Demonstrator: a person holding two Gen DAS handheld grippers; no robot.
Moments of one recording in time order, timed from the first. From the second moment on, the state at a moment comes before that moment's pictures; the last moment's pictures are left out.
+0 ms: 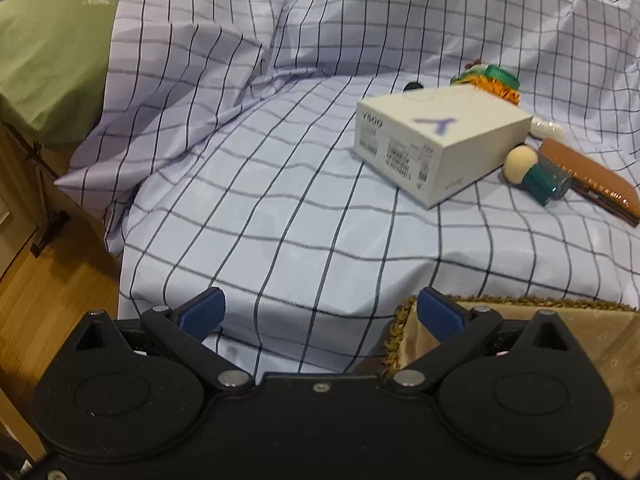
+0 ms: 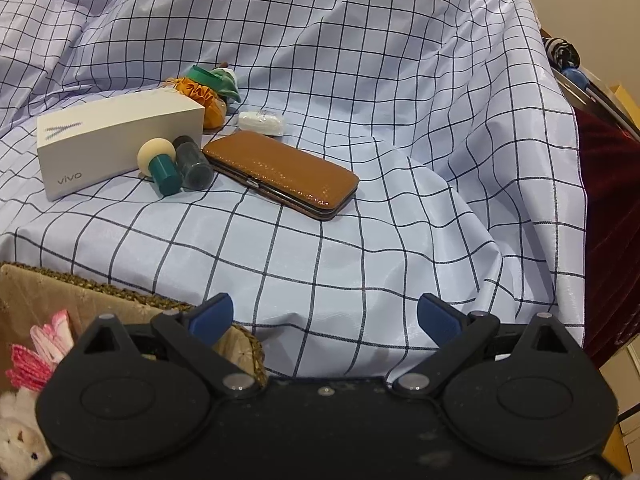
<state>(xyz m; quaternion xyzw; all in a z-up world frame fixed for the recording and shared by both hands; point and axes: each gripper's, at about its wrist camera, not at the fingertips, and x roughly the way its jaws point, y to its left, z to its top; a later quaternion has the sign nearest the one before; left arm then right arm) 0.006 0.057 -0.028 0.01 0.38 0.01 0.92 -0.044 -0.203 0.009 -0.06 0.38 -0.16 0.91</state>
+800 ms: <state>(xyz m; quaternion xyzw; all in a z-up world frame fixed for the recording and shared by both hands) 0.089 0.052 0.076 0.02 0.28 0.01 0.96 0.038 -0.227 0.110 -0.02 0.26 -0.10 0.96</state>
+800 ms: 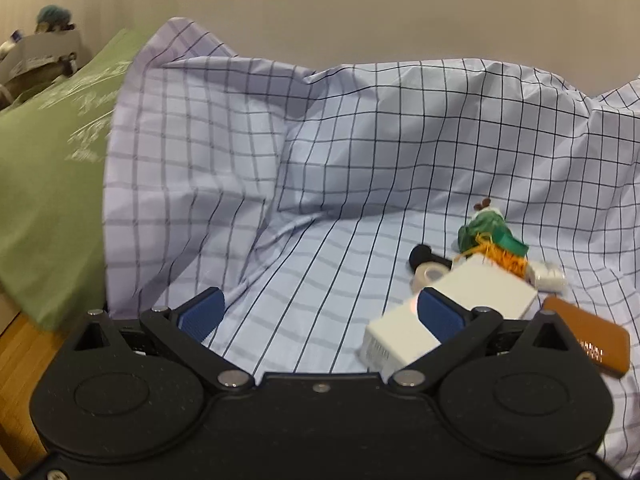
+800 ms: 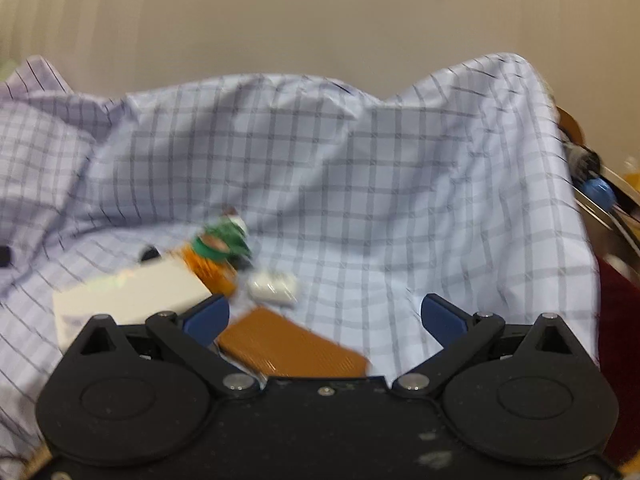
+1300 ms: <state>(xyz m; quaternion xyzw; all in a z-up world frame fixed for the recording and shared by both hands) 0.201 0.041 0.054 0.00 0.37 -0.02 0.93 0.217 -0.219 0.108 0.05 0.32 -0.01 0.94</state>
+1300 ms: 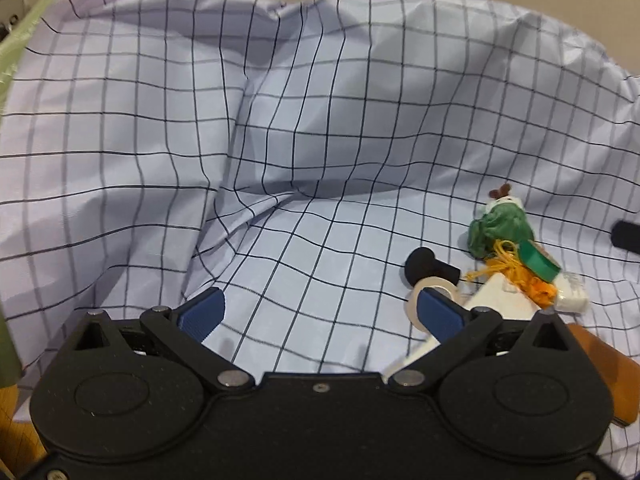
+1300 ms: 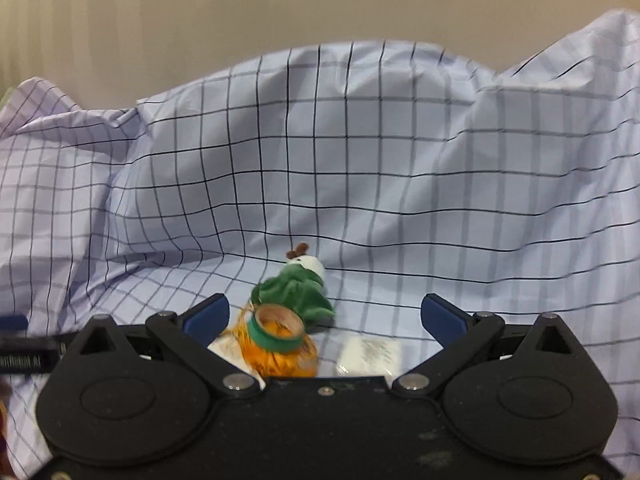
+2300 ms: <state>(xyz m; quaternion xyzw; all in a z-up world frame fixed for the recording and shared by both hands) 0.296 0.015 0.023 0.04 0.45 -0.08 0.89 0.400 -0.199 0.018 0.08 0.52 0.03 0.85</state>
